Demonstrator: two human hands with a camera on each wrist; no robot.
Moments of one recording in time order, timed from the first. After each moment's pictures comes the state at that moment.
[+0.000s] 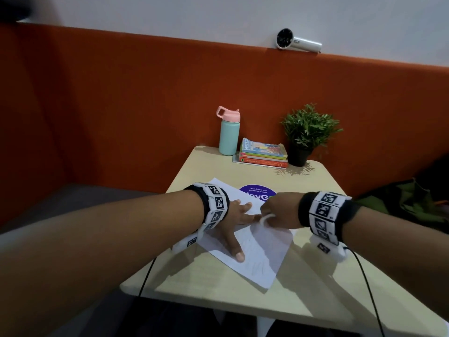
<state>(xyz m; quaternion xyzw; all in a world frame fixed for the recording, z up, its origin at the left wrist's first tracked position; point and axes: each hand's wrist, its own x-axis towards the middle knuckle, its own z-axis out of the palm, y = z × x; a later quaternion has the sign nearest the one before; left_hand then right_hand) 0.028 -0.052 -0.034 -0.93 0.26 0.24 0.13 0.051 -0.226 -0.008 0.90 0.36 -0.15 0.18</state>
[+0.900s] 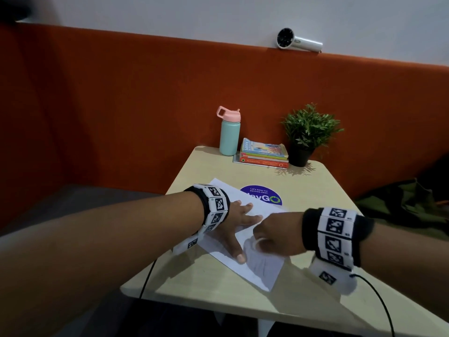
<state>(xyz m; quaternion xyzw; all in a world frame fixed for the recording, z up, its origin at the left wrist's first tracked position) 0.033 -0.049 -0.042 -0.93 0.25 0.24 0.14 0.013 -0.224 -0.020 0.89 0.38 -0.21 0.16</state>
